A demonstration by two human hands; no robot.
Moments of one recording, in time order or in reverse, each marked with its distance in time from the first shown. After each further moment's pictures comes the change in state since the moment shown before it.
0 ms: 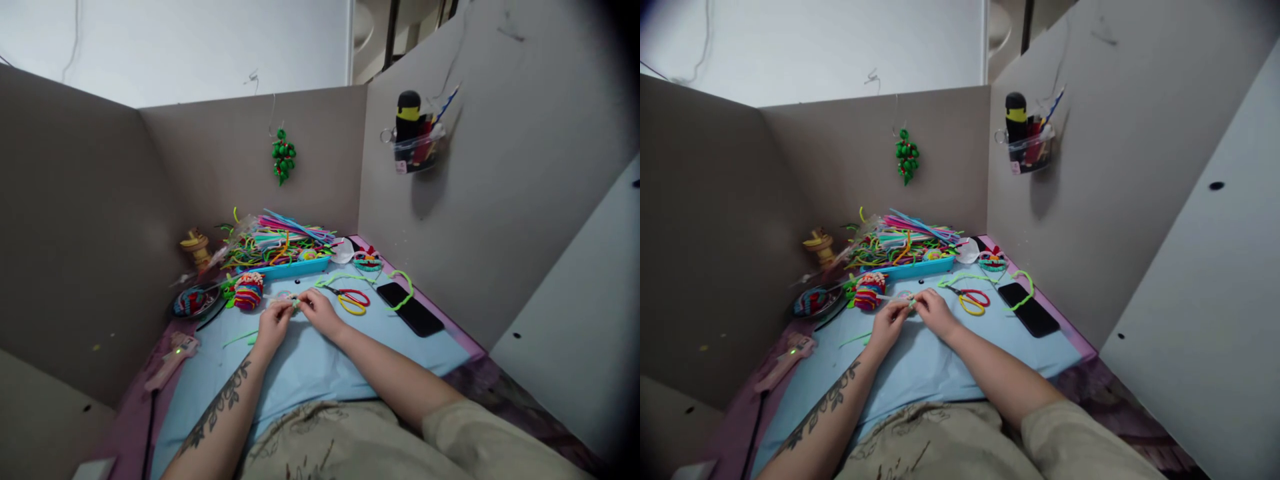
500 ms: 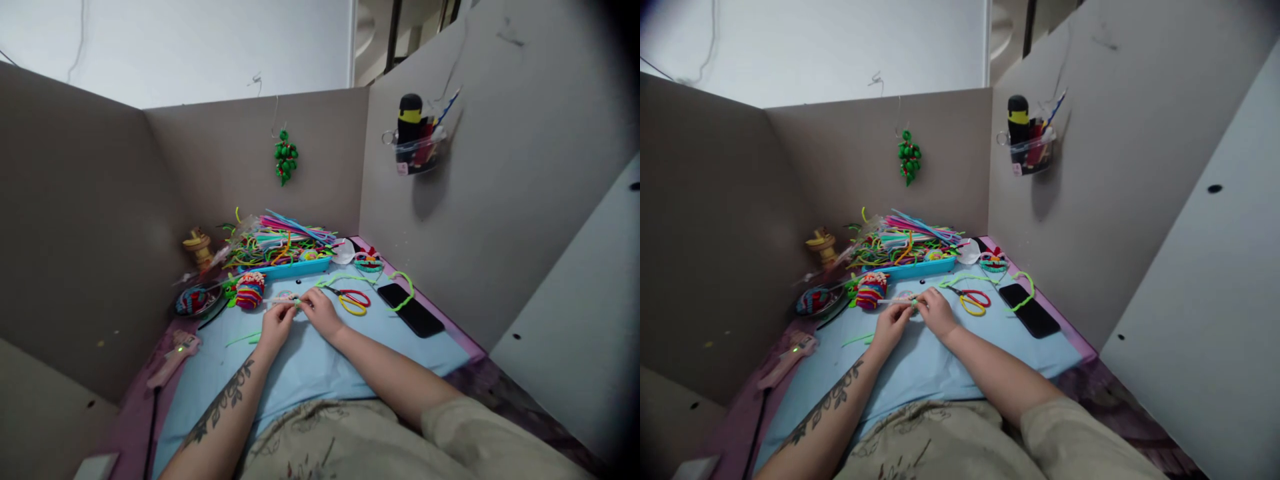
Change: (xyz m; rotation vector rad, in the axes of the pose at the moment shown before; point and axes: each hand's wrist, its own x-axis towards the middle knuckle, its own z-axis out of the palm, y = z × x) left_hand -0.003 0.005 0.003 -0.078 0.001 -0.103; right_hand -0.002 0.002 0.006 -0.168 0.084 -0.062
